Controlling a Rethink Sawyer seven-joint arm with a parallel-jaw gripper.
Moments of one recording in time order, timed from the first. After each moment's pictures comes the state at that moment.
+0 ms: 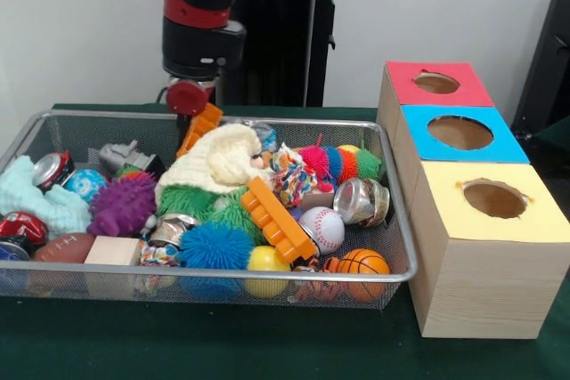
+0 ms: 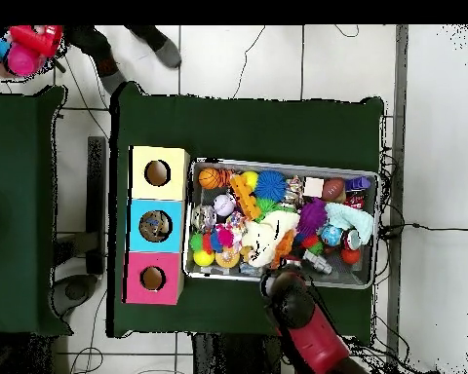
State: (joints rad) arm -0.58 -0.56 0.05 2.29 0.48 -0.32 2.36
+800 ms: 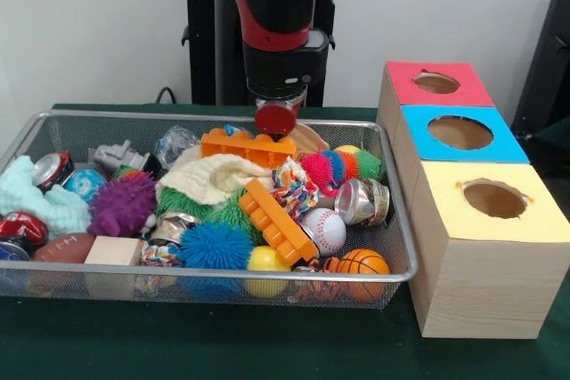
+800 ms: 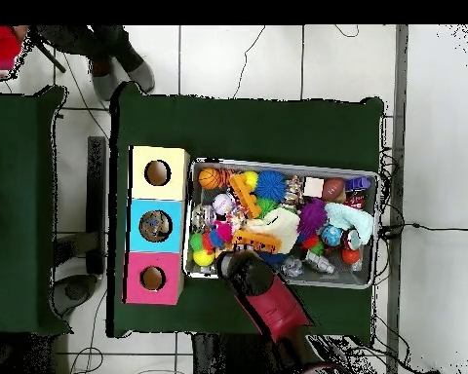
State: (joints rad) arm -0.26 -0.53 -0.04 2.15 0.68 0.09 2.46
